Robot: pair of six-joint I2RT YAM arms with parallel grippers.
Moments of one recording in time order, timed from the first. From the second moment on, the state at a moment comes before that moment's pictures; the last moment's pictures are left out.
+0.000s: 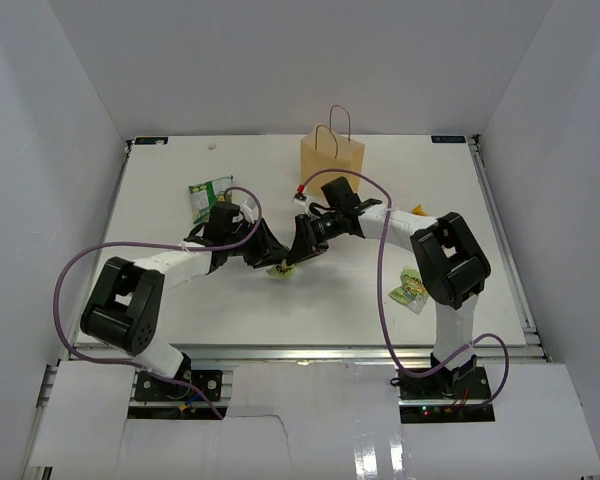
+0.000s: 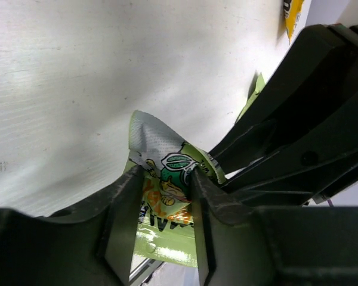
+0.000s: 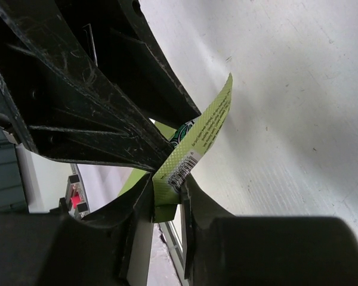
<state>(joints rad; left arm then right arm) -0.39 1.56 0.77 0.07 0.57 -0.83 0.62 1.96 1.30 -0.24 -0.92 0.36</state>
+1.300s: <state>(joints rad) -0.37 0.98 0.86 -0.28 0.06 -0.58 0.26 1.78 2.06 -0.34 -0.69 -0.46</state>
